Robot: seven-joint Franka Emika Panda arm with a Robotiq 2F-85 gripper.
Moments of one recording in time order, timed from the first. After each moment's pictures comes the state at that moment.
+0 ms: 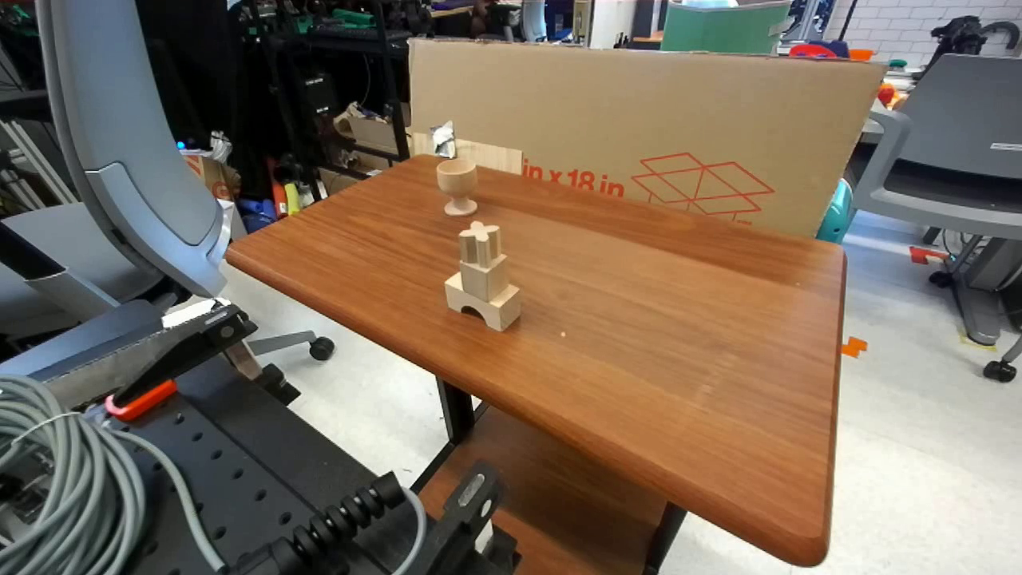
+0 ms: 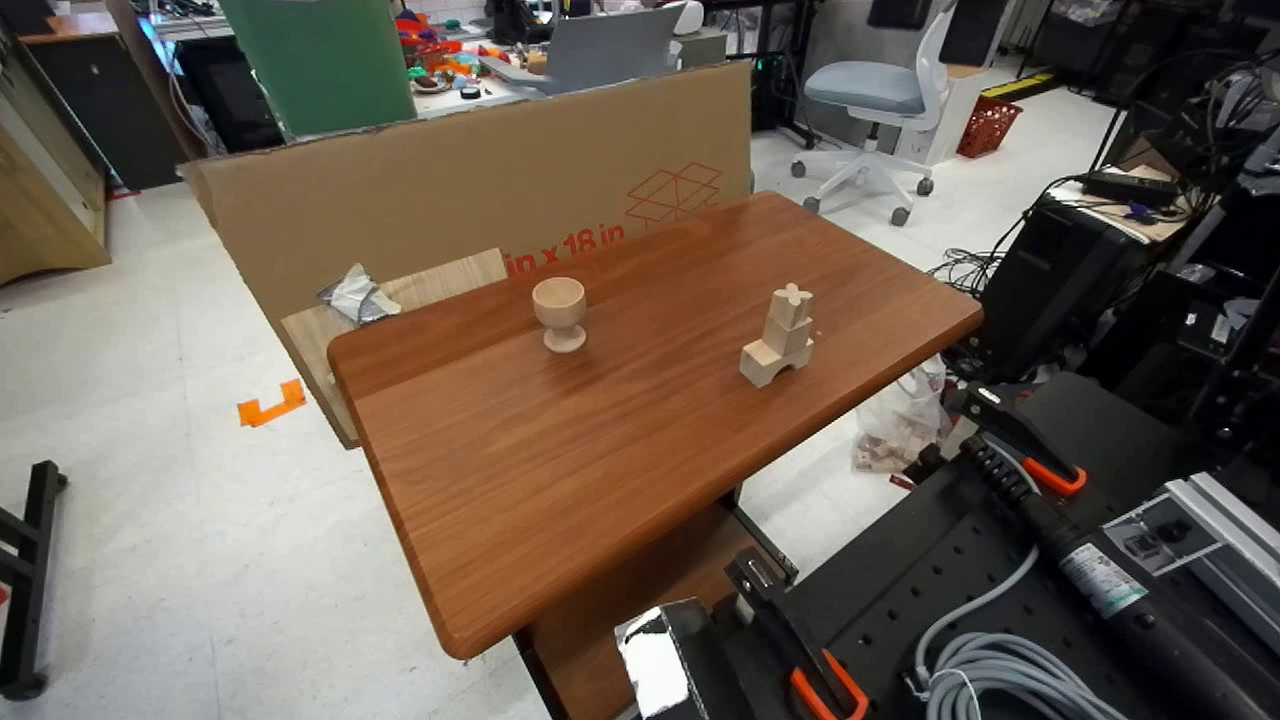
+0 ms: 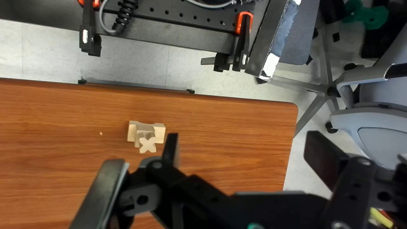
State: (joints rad) arm 0.07 -0.22 -0.15 -2.36 0.22 1.95 -0.38
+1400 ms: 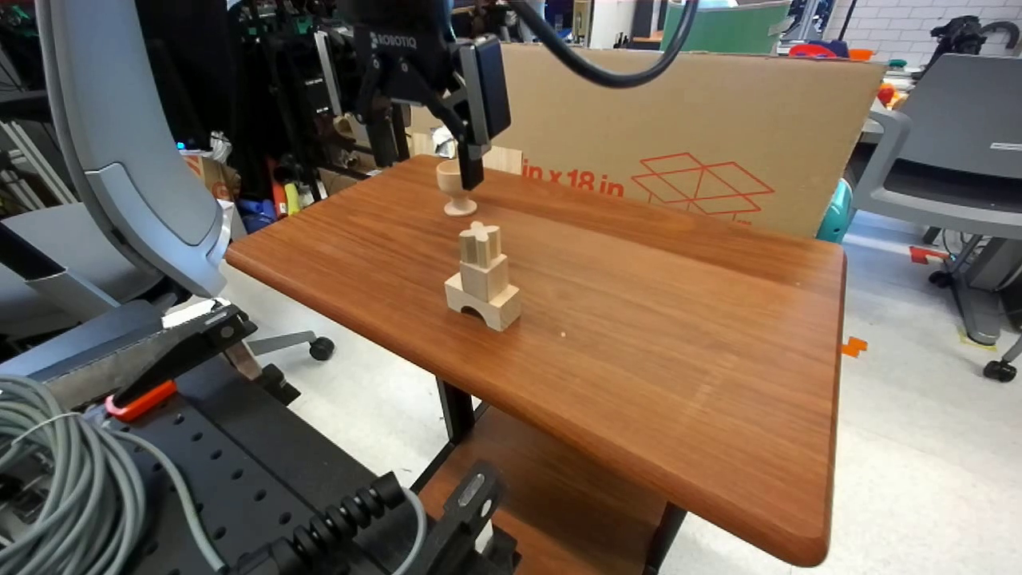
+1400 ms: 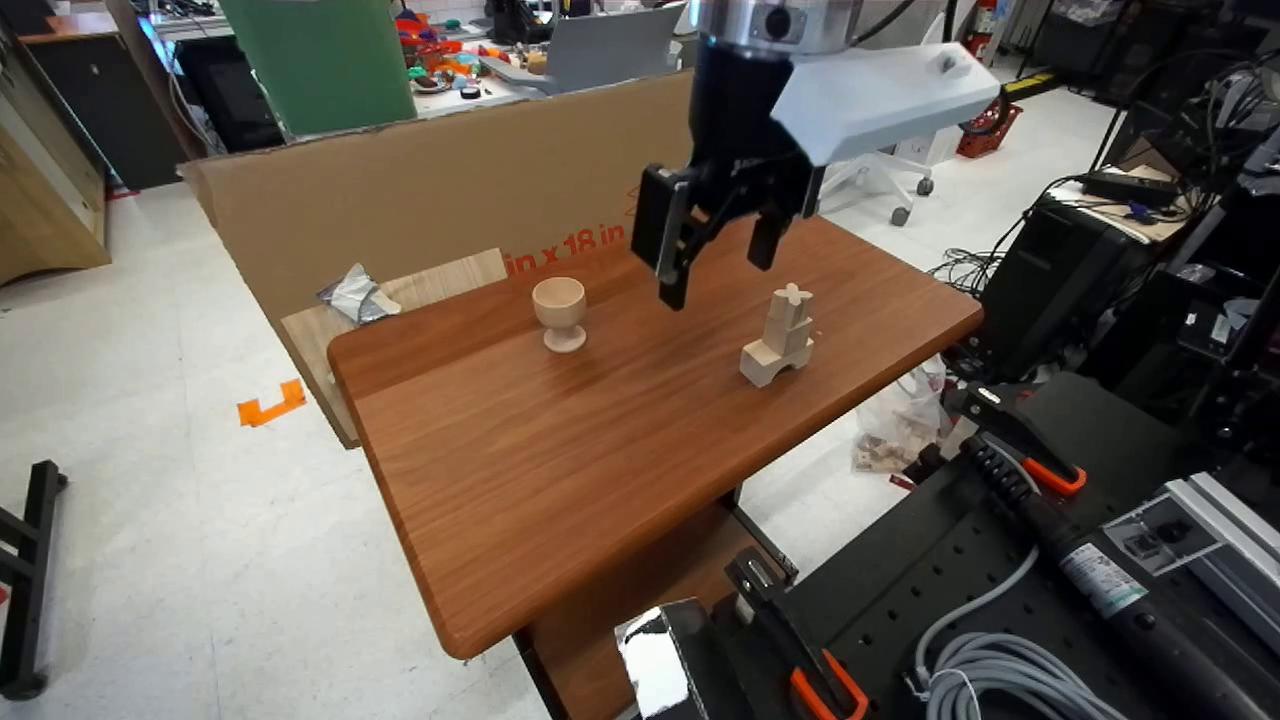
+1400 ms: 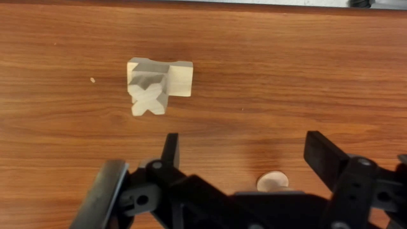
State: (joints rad) arm 0.08 0.21 0.02 -2.40 0.02 2.69 -0.02
